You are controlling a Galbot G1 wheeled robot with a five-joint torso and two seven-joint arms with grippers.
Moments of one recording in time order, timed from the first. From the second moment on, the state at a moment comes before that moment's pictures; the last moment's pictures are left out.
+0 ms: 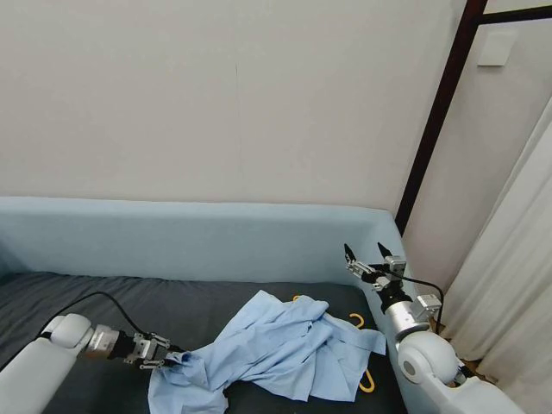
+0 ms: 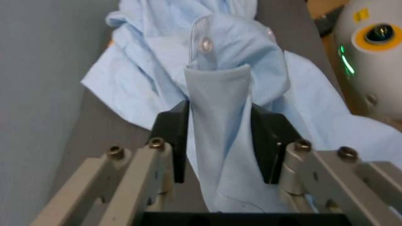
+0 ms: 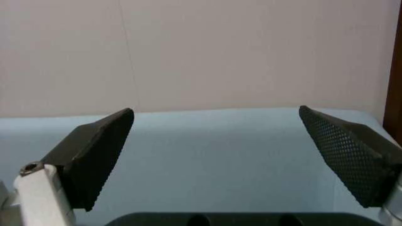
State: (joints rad) left arm 0.59 -0.79 -0.10 -0.79 -0.28 -0.80 1.39; right arm -0.92 0.91 0.08 1.77 0.72 0.17 0.22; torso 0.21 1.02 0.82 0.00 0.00
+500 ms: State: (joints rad) left arm 0.66 -0.73 -0.21 -0.82 -0.35 -0.81 1.48; right arm -0.79 0.89 -0.02 1.65 0.88 0.05 0.17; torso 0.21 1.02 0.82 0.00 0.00
